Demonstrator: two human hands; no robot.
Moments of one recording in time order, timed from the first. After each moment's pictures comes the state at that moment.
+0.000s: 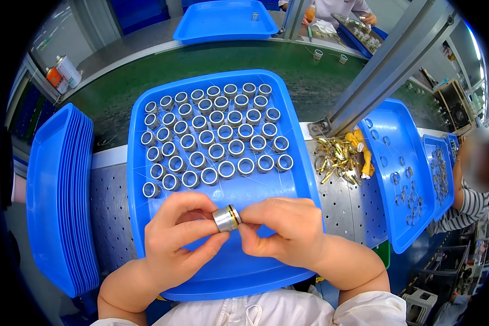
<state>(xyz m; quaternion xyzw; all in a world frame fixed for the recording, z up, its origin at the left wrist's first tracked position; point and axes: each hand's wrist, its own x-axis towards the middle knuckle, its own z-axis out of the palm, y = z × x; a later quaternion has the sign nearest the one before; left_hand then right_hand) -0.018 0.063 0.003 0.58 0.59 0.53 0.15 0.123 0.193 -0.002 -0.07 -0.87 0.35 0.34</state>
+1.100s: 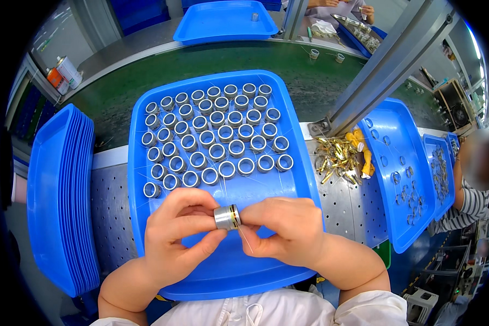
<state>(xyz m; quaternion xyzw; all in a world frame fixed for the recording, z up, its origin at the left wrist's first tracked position) -0.020 0.066 0.000 0.56 0.57 0.57 0.20 0.123 0.196 0.001 -0.05 -0.87 0.35 0.33</state>
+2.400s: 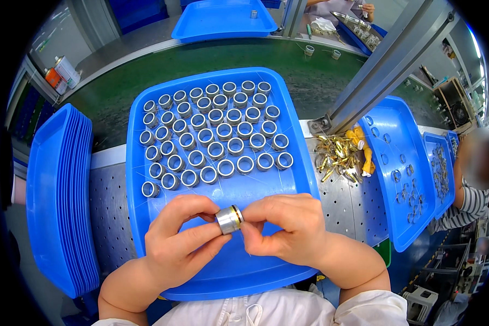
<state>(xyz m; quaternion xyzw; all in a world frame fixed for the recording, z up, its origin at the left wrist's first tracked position) -0.019 0.067 0.000 0.64 0.57 0.51 0.07 0.125 0.198 -0.001 -0.07 -0.85 0.40 0.32</state>
